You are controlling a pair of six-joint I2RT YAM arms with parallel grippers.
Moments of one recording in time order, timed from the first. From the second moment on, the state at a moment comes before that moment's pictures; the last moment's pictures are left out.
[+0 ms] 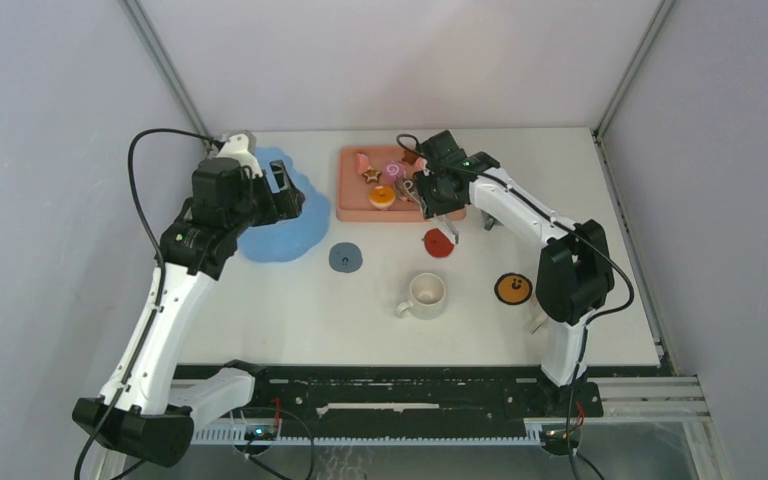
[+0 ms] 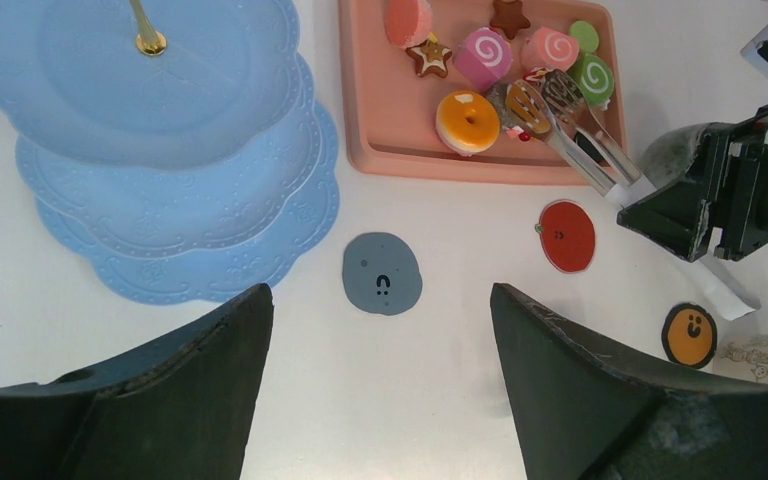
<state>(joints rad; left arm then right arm) -0.25 1.06 1.25 -0.68 -0.04 -0.34 0.53 1.89 1.68 -0.83 0.07 0.18</state>
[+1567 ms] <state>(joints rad) -0.25 1.06 1.25 -0.68 -0.04 -0.34 0.49 1.80 1.57 -0.79 -0.05 0.15</state>
